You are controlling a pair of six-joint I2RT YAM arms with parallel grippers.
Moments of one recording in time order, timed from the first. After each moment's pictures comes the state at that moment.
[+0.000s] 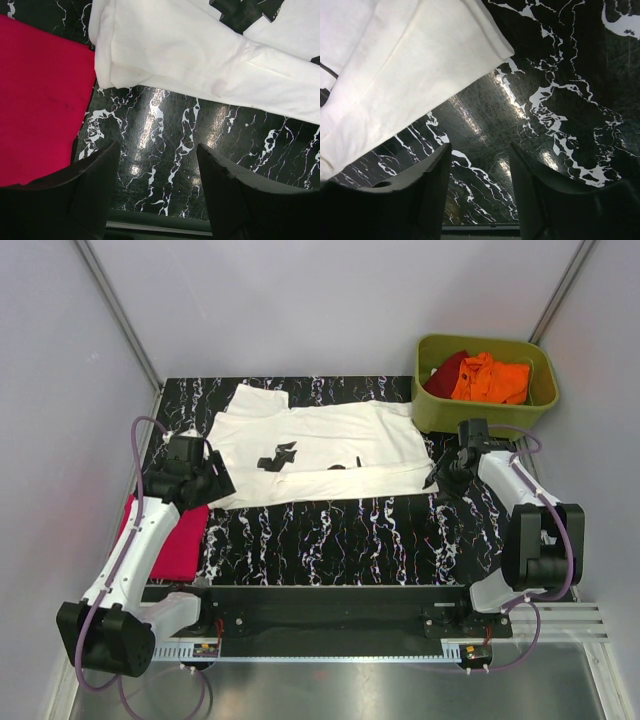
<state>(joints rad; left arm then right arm) -0.14 1.08 0.97 -0.84 -0.08 -0.51 0.01 1.54 1.06 -0.72 -0.12 0.65</state>
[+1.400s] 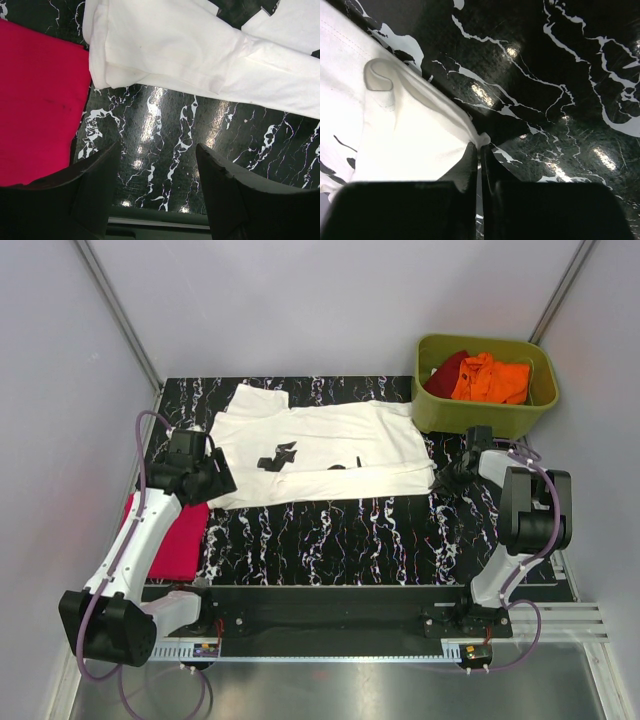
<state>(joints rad) -0.14 1.13 1.02 -0.87 -0.06 -0.49 -0.10 1.78 1.01 -0.42 -0.20 0.79</state>
